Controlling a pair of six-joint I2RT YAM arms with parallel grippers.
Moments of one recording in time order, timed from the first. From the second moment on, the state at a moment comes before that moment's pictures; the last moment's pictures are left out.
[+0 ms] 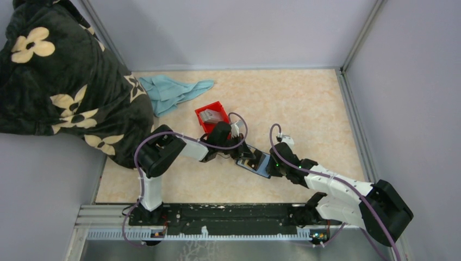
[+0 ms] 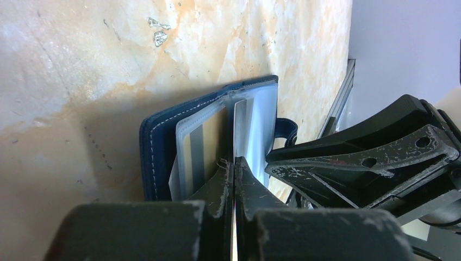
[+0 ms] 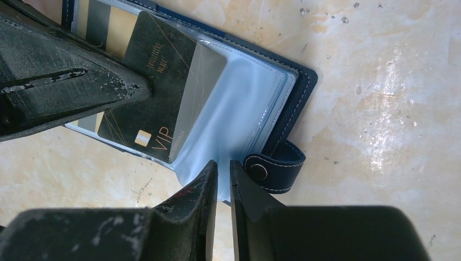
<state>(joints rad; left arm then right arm) -0.79 1.97 0.85 0.57 0.50 -0.93 0.73 1.04 0.39 -0.25 0.17 0.79</state>
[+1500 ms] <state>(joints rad) -0.89 1.95 0.83 0.57 0.36 -0.98 0.73 0.97 0.39 -0.37 0.20 0.79</state>
